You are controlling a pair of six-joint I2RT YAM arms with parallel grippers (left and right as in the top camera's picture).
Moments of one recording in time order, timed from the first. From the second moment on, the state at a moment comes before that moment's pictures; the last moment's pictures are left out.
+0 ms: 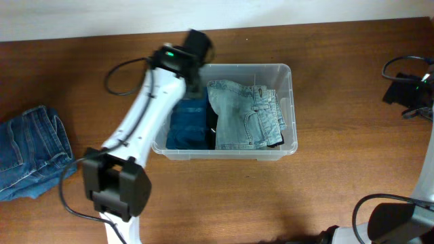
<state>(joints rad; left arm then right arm) -0.40 2.06 1.99 -1.27 -0.38 -0.49 -0.46 1.62 1.80 -1.37 0.24 0.16</state>
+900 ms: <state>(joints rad) 0.35 2.02 1.99 -1.28 -0.37 -0.49 -0.46 1.62 1.80 -1.37 0.24 0.16</state>
